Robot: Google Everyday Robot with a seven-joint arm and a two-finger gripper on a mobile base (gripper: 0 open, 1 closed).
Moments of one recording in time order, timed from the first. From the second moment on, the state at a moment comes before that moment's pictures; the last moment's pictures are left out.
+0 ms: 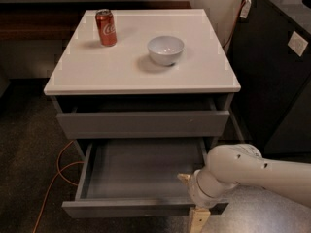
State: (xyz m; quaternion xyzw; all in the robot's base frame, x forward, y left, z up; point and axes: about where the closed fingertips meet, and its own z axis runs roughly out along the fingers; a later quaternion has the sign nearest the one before) arm 0.383 -0.109 0.557 -0.71 0.68 0.12 0.13
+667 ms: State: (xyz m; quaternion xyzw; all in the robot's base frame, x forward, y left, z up) arm 0.368 -0.092 0.517 -0.72 0.66 0.15 0.15
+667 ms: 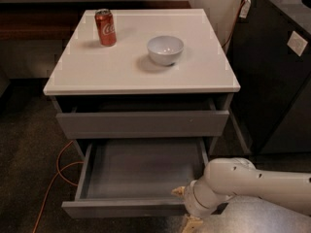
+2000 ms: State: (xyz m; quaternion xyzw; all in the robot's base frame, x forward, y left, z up) arm 0.362 -0.085 0.451 -0.74 0.66 0.14 0.10
